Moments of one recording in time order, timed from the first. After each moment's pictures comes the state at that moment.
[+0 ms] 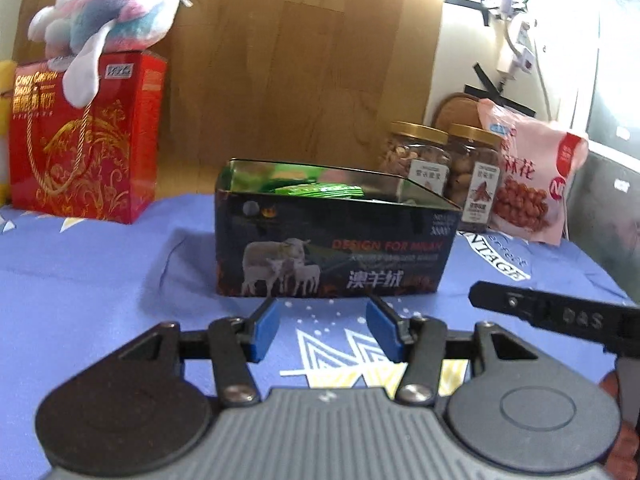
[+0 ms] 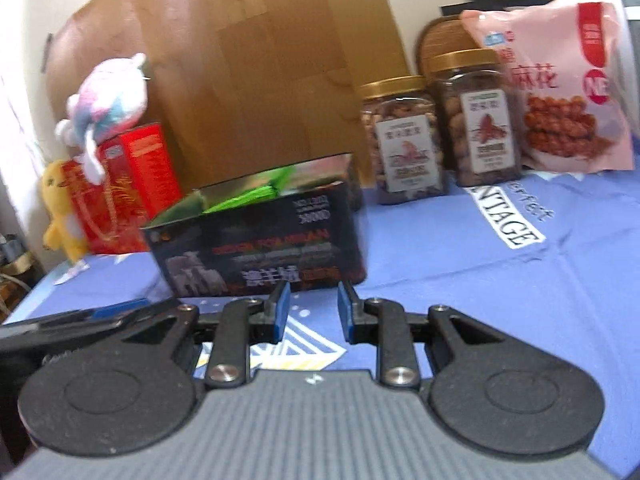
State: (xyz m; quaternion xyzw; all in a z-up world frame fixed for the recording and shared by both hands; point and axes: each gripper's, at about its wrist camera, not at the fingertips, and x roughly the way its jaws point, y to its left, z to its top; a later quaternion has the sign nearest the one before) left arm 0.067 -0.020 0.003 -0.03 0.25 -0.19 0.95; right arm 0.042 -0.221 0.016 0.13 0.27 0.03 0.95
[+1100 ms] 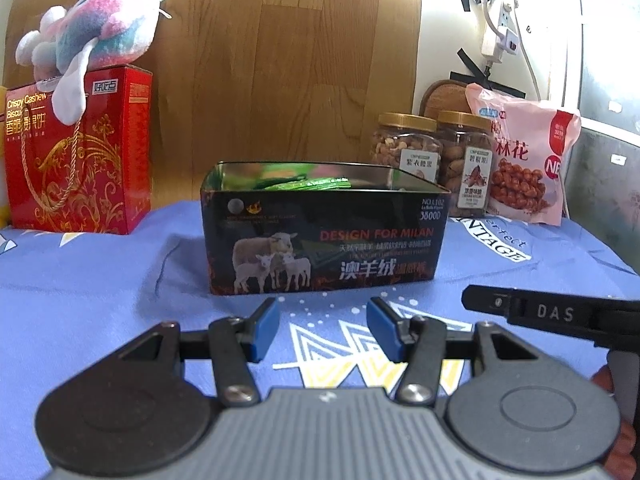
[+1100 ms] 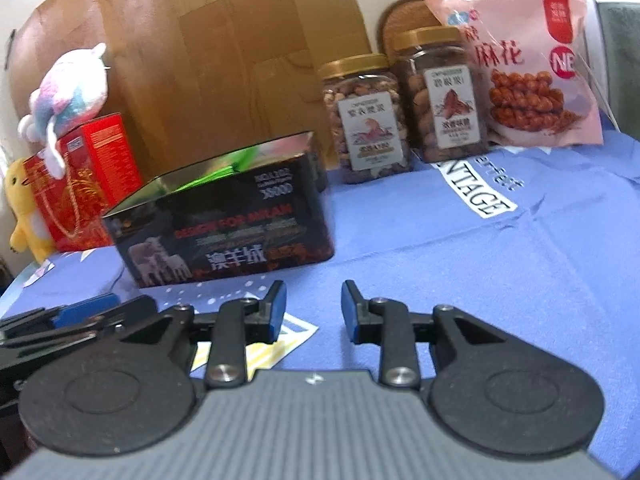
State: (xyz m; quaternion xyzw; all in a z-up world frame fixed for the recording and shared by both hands) left arm 0.063 -0.031 0.000 0.01 0.24 -0.19 0.95; right arm 0.035 -0.218 0.002 0.14 0.28 -0.02 0.95
